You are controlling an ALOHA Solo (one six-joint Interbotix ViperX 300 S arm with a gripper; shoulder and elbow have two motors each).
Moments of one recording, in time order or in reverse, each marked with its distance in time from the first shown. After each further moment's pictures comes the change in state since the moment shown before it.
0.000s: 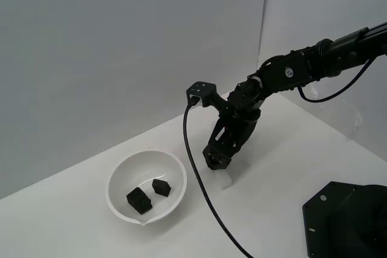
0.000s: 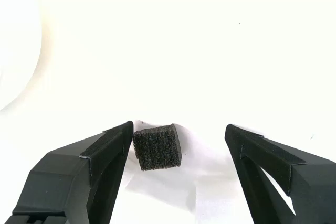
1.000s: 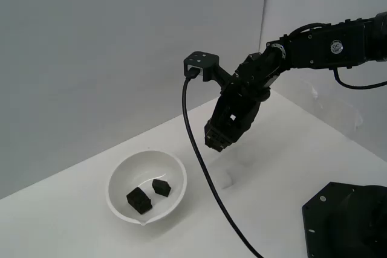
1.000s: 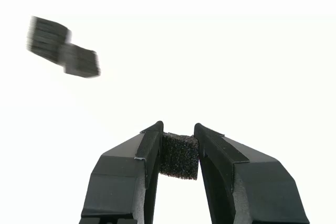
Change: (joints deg) arm -2.5 13.6 13.6 -2.7 -2.7 -1.8 8.1 0.1
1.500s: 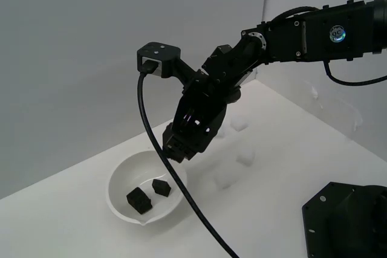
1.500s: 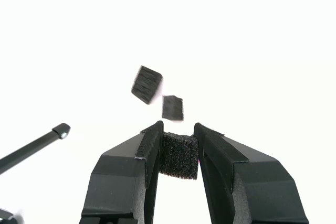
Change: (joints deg) arm -13.2 -0.4 -0.6 -6.9 -6.9 -4.4 0.2 -2.8
